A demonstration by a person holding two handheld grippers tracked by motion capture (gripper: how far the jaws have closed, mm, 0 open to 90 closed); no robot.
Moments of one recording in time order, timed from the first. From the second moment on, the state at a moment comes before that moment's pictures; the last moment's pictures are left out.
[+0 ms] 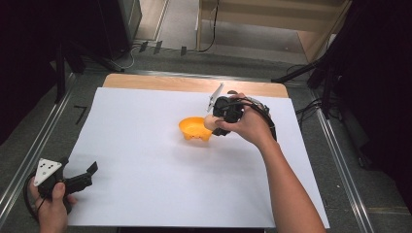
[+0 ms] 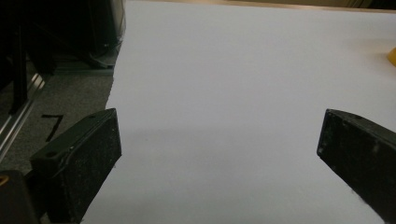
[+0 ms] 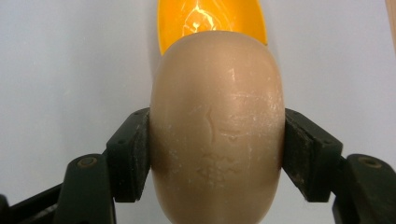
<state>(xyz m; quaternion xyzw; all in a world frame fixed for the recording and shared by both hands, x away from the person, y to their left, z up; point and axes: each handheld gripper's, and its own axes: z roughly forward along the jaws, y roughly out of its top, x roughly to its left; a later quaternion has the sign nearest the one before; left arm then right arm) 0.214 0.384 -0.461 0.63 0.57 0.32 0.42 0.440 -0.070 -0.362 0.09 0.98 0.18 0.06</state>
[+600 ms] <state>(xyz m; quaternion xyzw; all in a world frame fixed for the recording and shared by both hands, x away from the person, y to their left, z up) 0.213 0.384 -0.461 0.63 0.57 0.32 0.42 0.457 -0.040 -0.371 0.06 0.98 0.17 0.05</state>
